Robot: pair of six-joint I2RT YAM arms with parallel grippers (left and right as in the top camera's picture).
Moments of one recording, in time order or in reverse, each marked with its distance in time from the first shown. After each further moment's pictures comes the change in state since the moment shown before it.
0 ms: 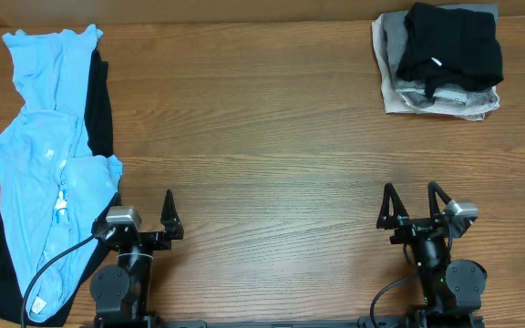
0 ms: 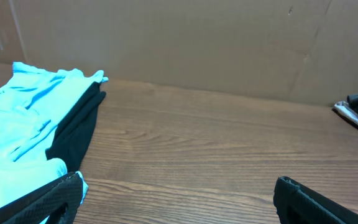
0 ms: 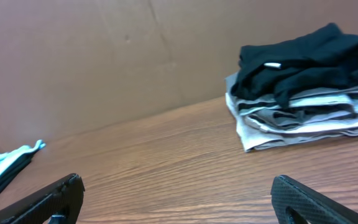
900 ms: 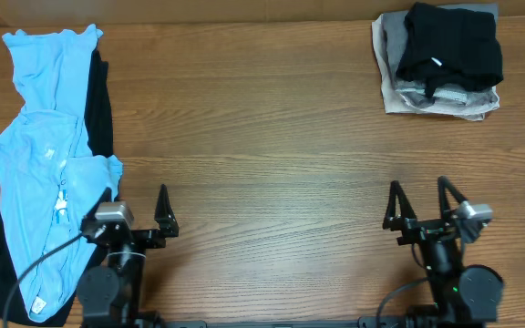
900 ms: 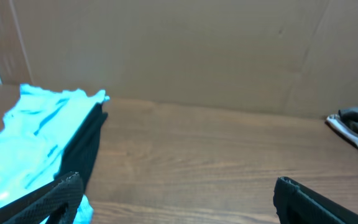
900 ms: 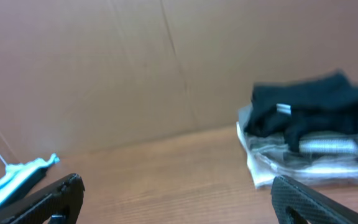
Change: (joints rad) left arm 0.000 0.101 0.199 -0.077 0.000 0.018; right arm 0.000 0.023 0.169 -0.051 -0.031 -0.034
